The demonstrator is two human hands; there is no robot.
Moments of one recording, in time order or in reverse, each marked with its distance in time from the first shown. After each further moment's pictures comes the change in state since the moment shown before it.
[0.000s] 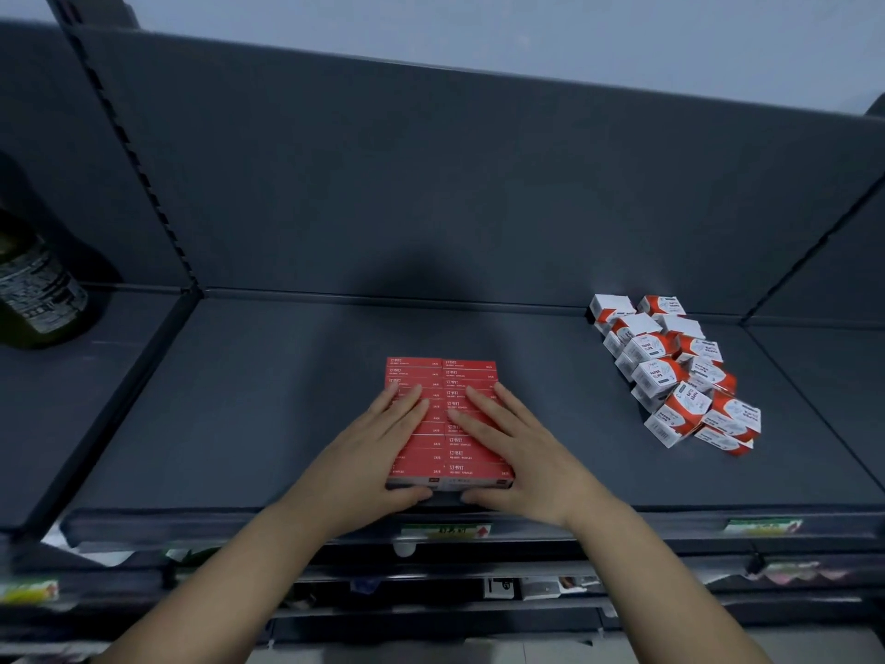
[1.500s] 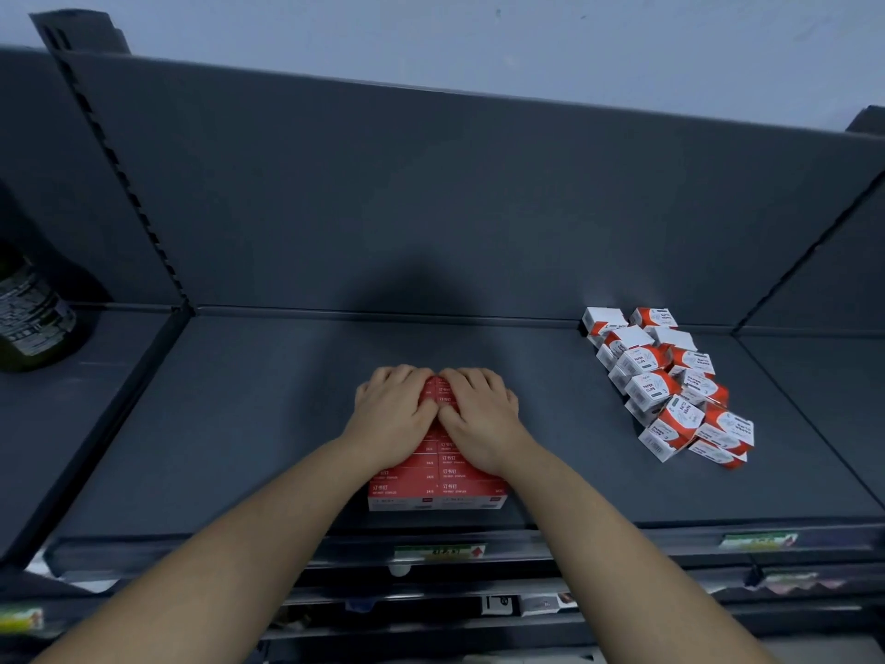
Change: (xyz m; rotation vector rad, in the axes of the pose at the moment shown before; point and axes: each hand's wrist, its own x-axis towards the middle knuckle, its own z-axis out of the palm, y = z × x) left_hand 0.083 0.011 -0.013 -0.142 0.126 -0.231; right_hand 0.075 -0.020 -0.007 0.140 0.135 0.320
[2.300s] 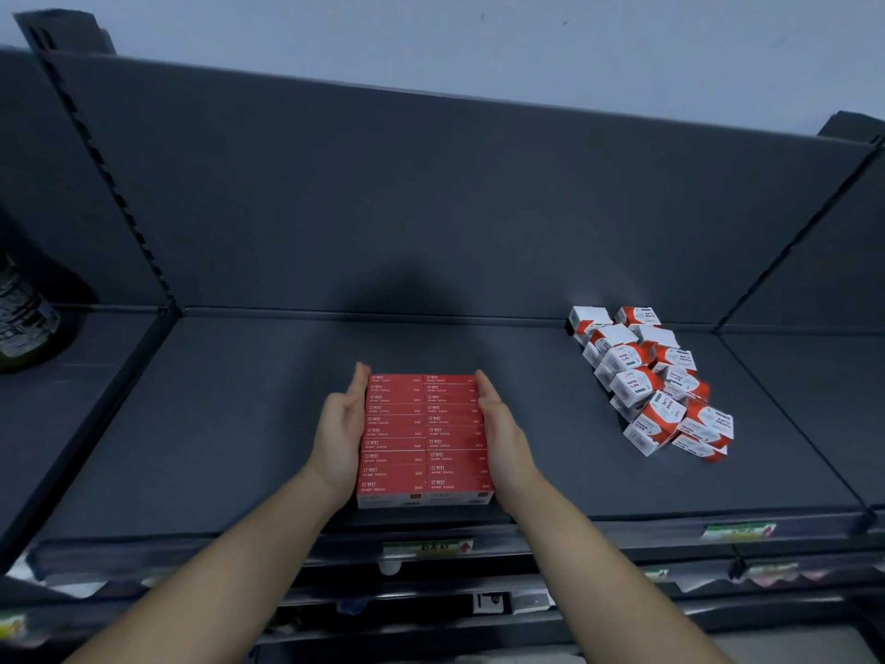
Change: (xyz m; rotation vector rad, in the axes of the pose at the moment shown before) left_hand -0.038 -0.003 -0.003 -1.394 0.099 -0.318; right_hand -0.036 0.012 0.007 1.135 0.069 0.326
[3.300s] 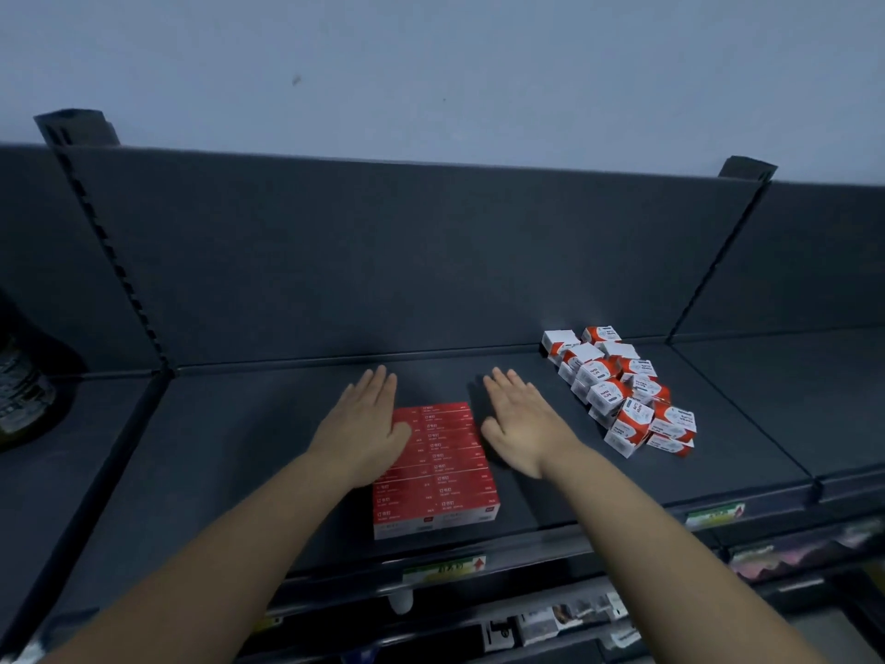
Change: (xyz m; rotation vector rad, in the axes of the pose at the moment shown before) left_hand 0.023 0.047 -0.005 1.634 -0.252 0.309; right_hand -0.003 -0.058 -0.032 -1.425 0.031 -0.226
